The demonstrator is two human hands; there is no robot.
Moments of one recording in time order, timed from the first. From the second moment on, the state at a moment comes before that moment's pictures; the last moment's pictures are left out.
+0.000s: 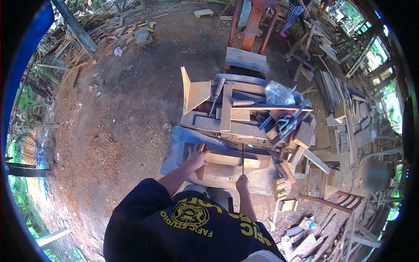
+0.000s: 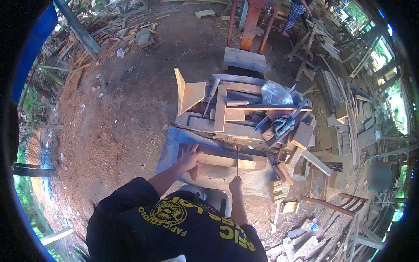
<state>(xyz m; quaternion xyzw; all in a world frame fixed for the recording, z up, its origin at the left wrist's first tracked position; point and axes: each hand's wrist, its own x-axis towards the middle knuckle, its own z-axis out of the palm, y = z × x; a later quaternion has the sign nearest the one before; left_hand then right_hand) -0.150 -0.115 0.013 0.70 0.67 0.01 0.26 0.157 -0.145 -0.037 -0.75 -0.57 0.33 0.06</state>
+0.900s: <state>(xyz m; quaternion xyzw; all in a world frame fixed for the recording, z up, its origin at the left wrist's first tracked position) -0.104 -0.116 0.001 0.77 0.62 0.03 0.13 0.176 -0.145 -0.048 -0.70 -0.59 0.40 0.07</state>
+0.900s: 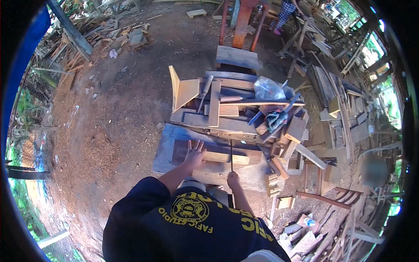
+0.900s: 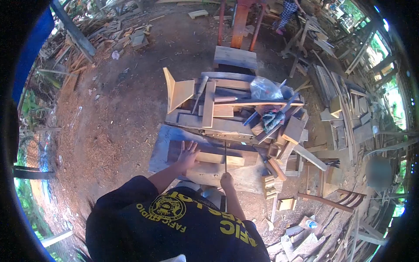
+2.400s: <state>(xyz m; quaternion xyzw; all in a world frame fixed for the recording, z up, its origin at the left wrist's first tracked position) -0.036 -0.064 -0.037 0.64 0.75 0.04 0.20 0.173 -0.178 -0.049 -0.66 -0.52 0.54 0.09</state>
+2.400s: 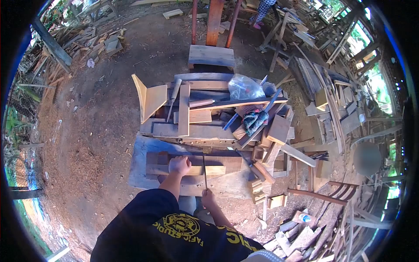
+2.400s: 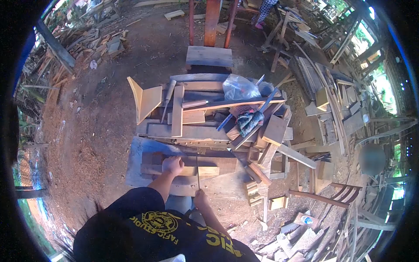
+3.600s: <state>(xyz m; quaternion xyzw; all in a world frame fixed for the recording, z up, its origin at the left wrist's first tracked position) -0.036 -0.061 -0.029 0.63 0.74 -0.01 0.23 0.181 -0.178 -0.035 -0.68 -0.57 0.46 0.04</state>
